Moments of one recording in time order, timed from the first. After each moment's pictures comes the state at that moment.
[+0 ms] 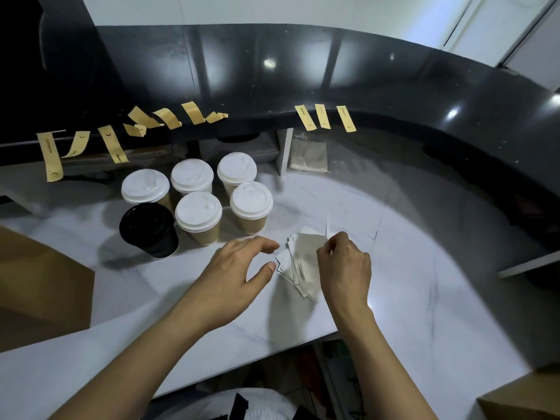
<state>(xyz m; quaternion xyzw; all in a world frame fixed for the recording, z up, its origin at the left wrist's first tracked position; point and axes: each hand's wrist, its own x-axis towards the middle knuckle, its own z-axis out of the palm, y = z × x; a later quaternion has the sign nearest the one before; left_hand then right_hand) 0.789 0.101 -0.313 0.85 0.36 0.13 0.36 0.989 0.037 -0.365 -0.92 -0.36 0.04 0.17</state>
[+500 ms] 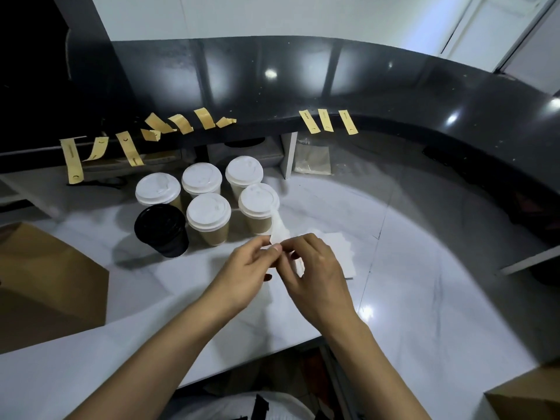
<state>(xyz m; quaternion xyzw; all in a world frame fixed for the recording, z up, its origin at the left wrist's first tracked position) 0.802 0.091 -0.311 0.59 0.42 0.21 0.65 0.927 0.016 -0.329 -0.73 -0.55 0.11 0.38</state>
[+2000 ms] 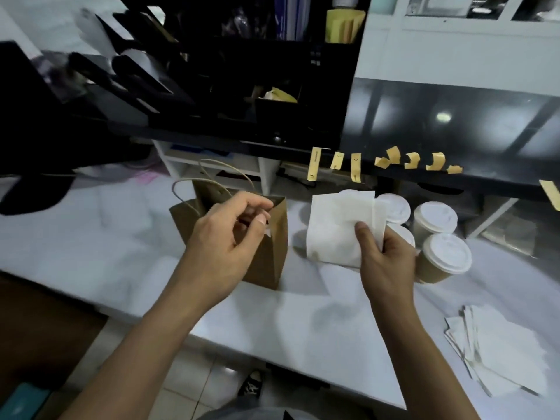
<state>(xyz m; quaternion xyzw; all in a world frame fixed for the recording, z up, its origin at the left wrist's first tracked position) 0.519 0.087 -0.212 0.68 0.57 0.41 0.23 0.747 0.119 -0.279 -0.59 -0.44 0.37 0.57</state>
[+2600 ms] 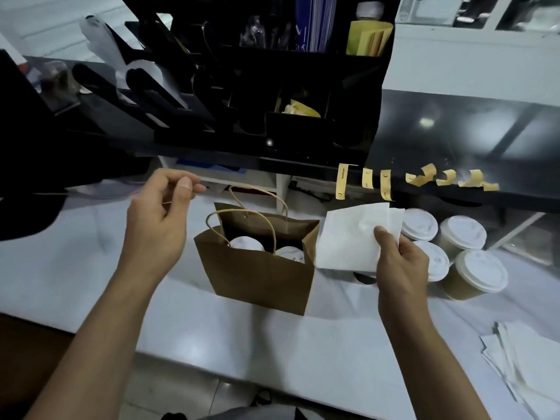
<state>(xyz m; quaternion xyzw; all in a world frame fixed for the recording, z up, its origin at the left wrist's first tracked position) 0.378 0.166 -0.219 0.59 0.61 0.50 0.16 0.681 0.159 -0.273 -0.63 -0.28 0.42 0.59</state>
